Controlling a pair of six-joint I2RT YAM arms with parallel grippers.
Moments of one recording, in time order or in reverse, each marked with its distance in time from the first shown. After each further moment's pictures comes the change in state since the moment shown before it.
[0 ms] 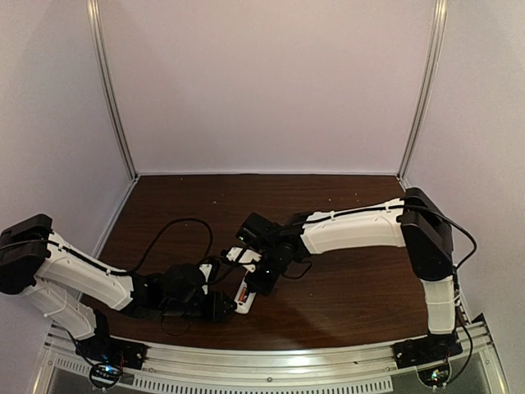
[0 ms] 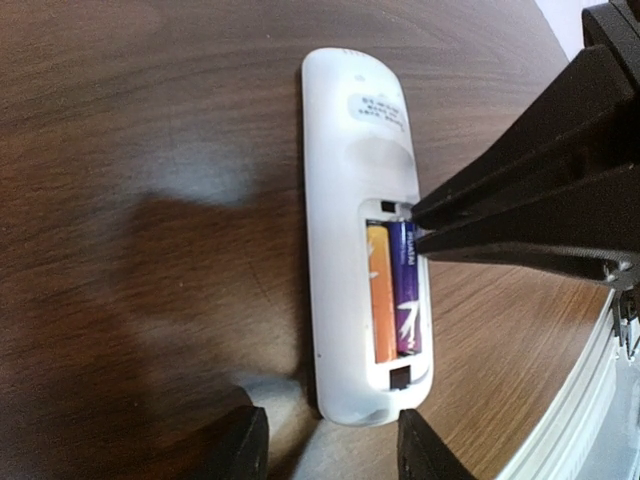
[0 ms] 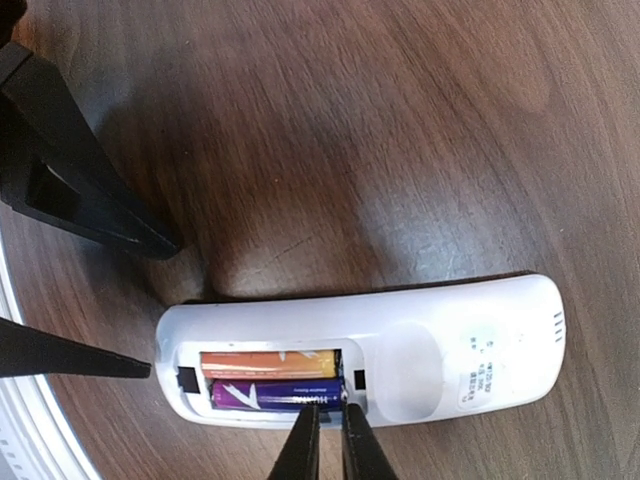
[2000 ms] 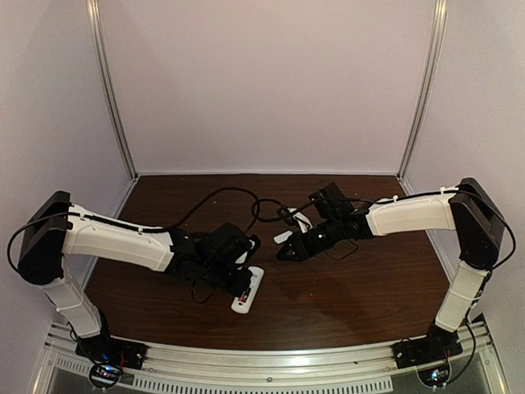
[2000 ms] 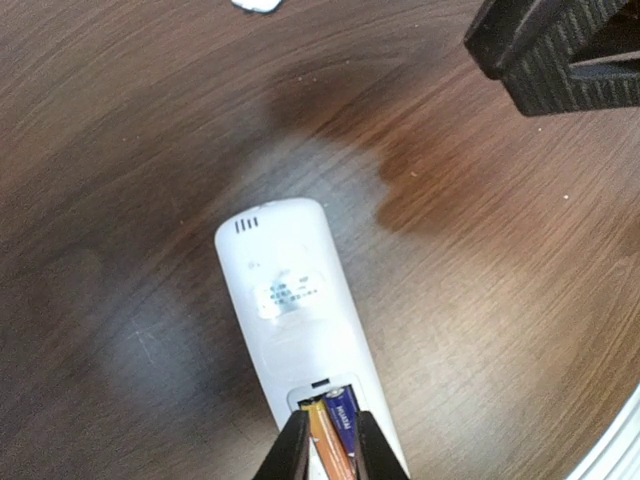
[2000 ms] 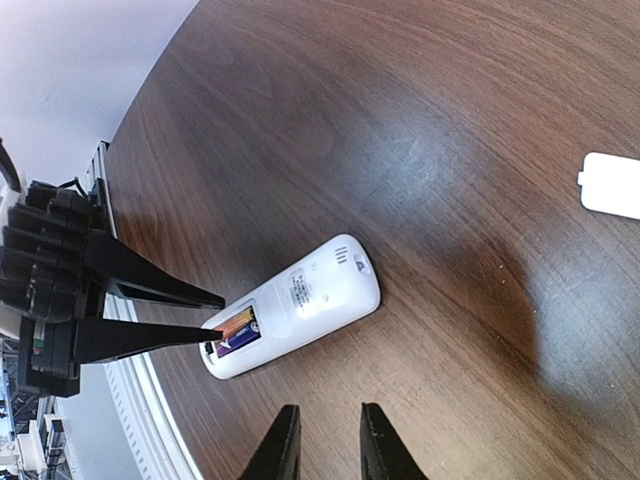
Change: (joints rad) left arm 0.049 0.235 0.579 -0.592 -0.035 0.451; right arm -0.346 -0.330 -0.457 0.439 -0.395 0.328
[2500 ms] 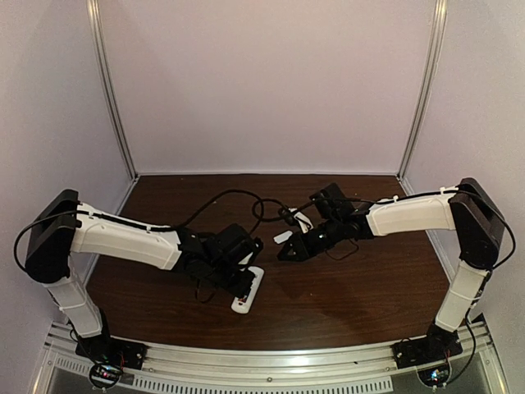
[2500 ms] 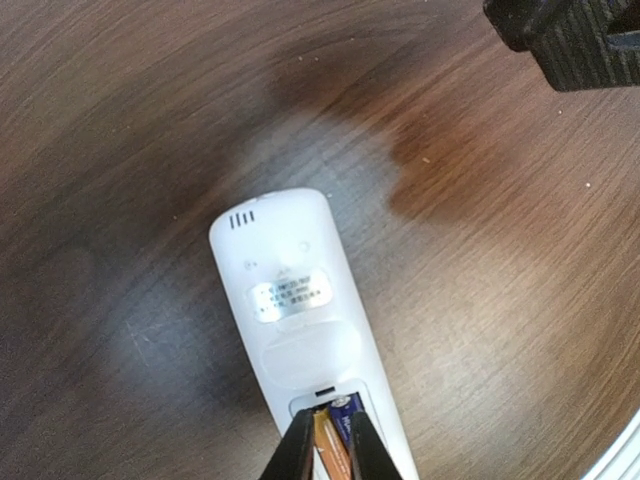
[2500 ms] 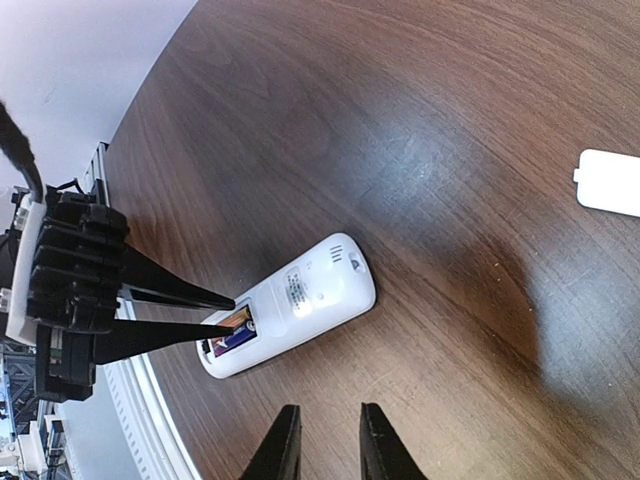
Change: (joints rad) left arm -0.002 0.049 0.044 -0.058 -0.006 0.014; right arm -0.006 0.000 -0.010 0.005 -0.003 -0.001
